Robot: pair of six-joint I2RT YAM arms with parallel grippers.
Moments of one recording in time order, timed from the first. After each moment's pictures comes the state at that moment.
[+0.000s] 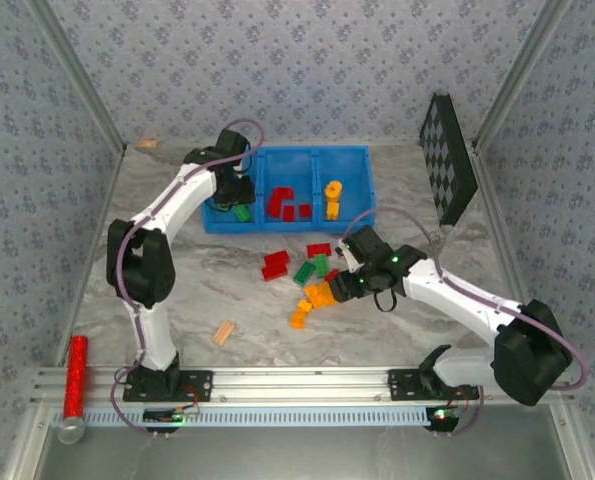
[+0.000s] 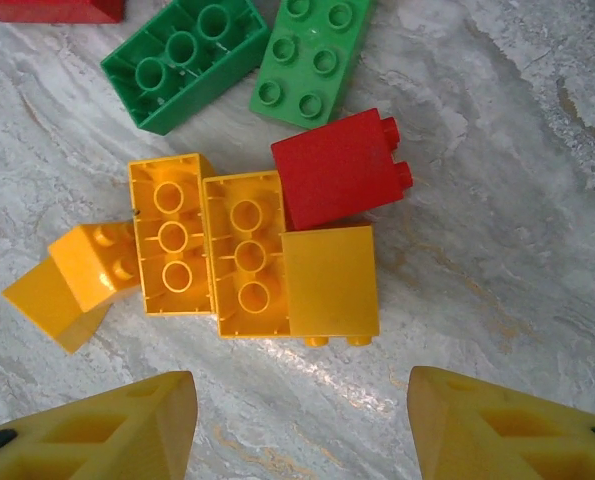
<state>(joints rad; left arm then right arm) -0.38 1.94 1.74 -0.95 -0.02 -0.48 0.68 1.27 0.83 -0.70 -0.09 0.28</state>
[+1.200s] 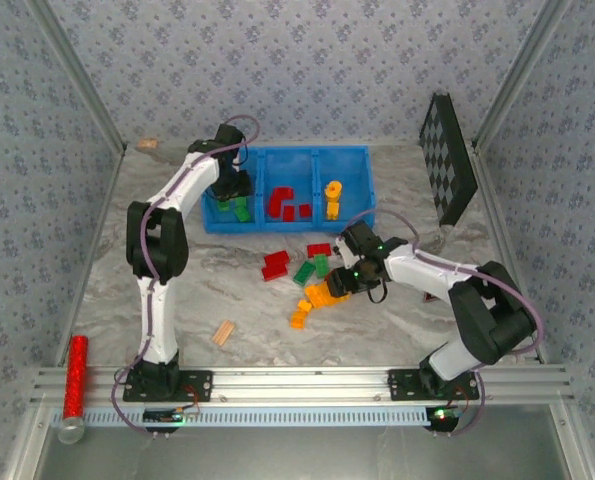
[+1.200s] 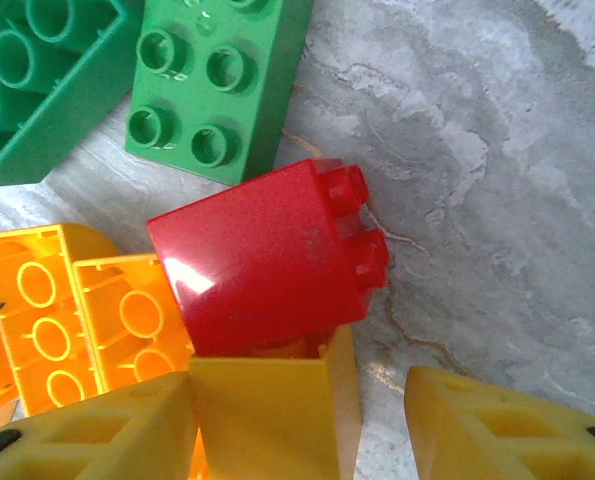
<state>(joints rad) -0.30 2.18 1.96 -1.00 0.02 -0.45 0.58 1.53 0.83 -0.54 -0.20 0.24</state>
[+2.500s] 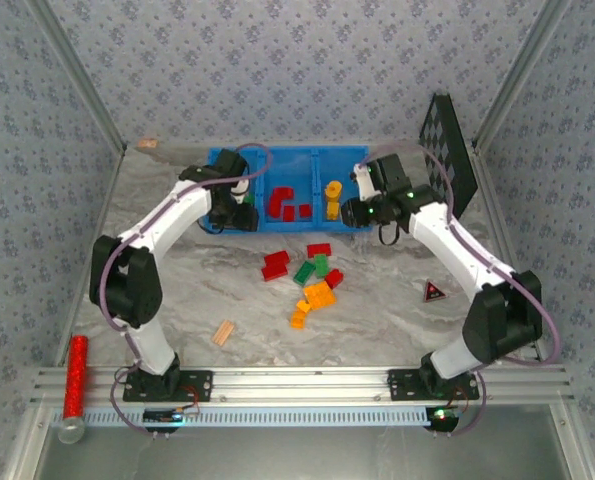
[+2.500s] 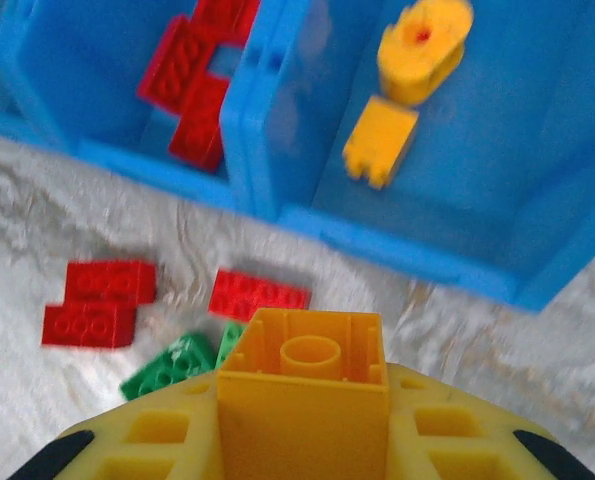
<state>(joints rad) -0.43 1.75 1.50 -1.01 0.04 -0.25 0.39 1.53 1.32 -0.70 -0.16 0.13</state>
